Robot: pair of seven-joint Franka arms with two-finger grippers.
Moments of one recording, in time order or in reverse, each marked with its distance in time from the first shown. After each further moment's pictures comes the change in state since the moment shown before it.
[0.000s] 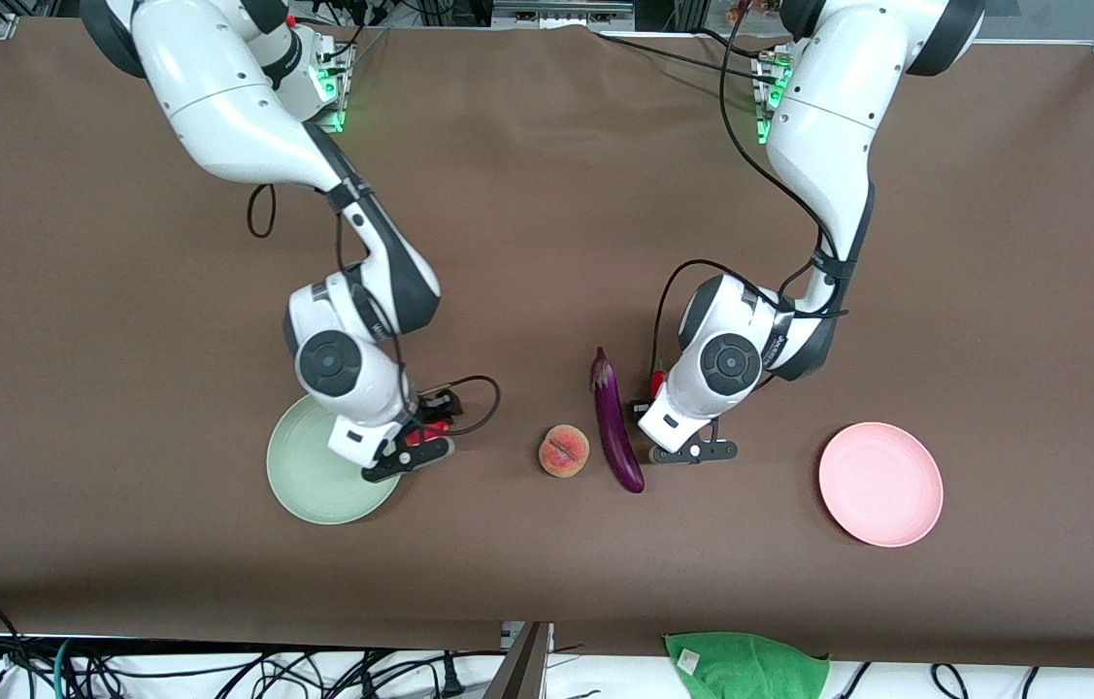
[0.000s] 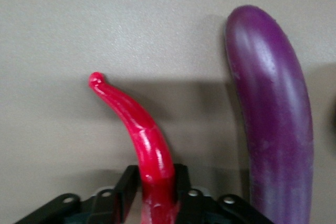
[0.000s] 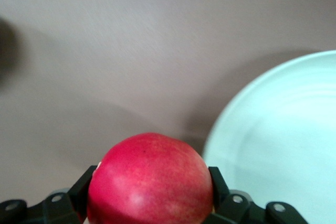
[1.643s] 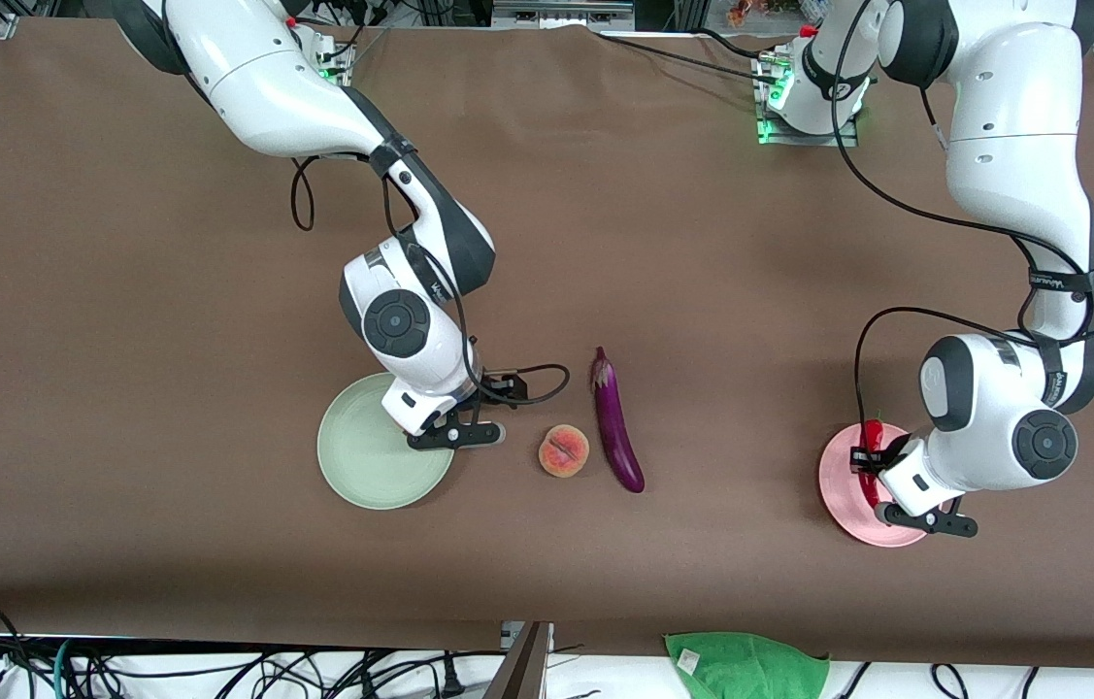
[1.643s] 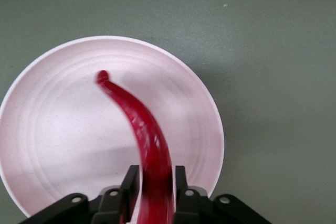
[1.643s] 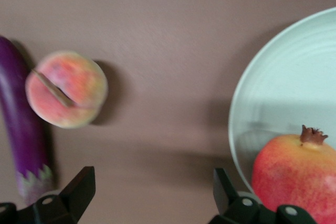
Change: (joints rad) left arm 0.388 0.000 0.075 0.152 -0.001 -0.207 0.665; right arm 0.115 0.008 0.046 0.083 0.039 0.057 0.505
